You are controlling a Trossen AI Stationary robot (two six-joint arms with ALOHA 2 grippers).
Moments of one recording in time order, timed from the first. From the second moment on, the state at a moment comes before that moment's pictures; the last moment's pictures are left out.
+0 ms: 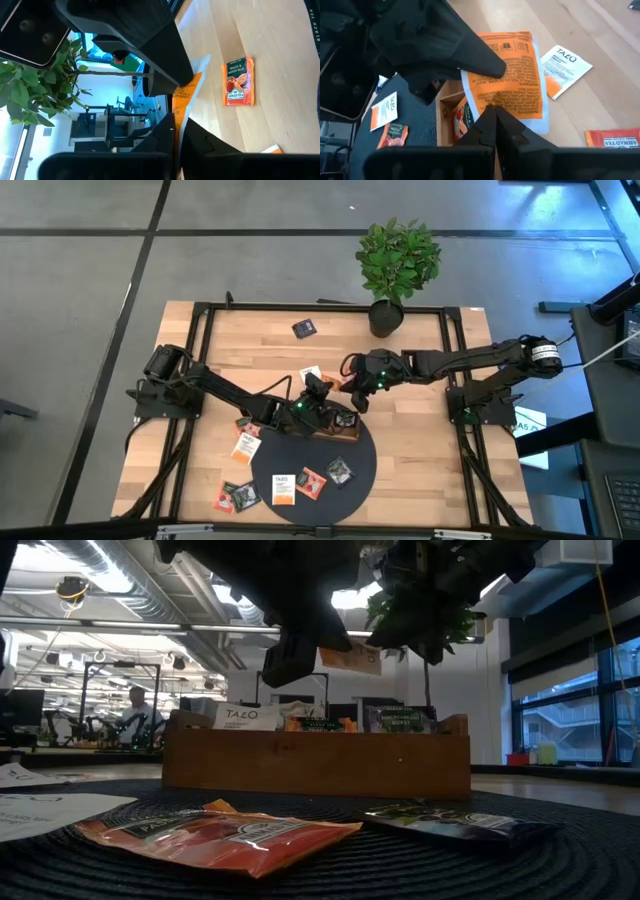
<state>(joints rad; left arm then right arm) -0.29 1.82 1.09 0.21 -1.04 0.87 -0.01 1.42 0.91 -0.15 -0.05 0.46</state>
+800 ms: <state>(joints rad) -0.19 1.54 0.93 0.05 -0.33 -0.04 0.04 1.31 0.91 -0.06 -0.05 -0.20</state>
